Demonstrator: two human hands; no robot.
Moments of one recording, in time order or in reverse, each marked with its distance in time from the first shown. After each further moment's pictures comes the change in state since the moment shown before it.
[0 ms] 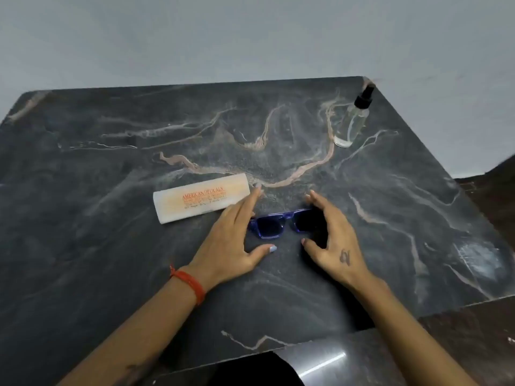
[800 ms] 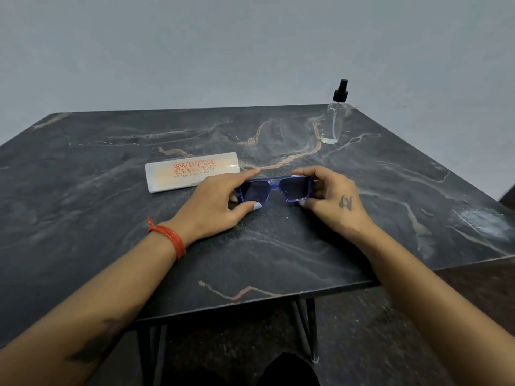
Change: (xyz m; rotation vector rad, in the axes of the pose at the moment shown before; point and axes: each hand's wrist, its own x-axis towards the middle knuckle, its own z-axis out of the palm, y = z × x) left_hand 0.000 -0.021 0.019 0.185 0.227 0.214; right_hand 0.003 0.021 0.009 0.185 0.154 -0.127
